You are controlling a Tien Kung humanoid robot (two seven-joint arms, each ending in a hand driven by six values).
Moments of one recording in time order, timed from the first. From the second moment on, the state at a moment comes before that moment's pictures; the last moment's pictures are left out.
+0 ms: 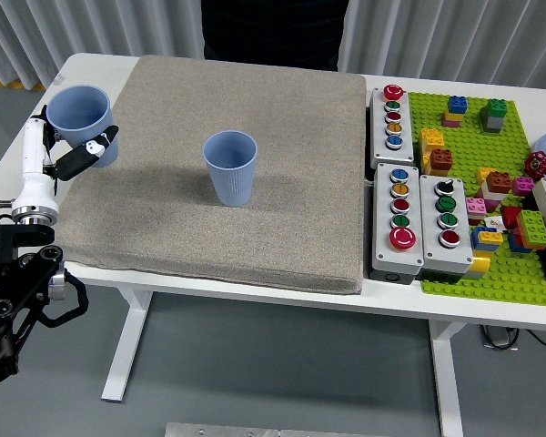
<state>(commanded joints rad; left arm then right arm) -0.34 0.27 -1.19 -1.03 1.12 0.46 -0.37 0.16 -0.09 1.16 0.18 -0.77 -0.11 -0.25</state>
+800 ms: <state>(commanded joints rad) -0.39 0.21 -1.10 -0.86 1.07 0.50 -0.43 0.17 -0.09 1.16 0.18 -0.77 -0.11 -0.25</state>
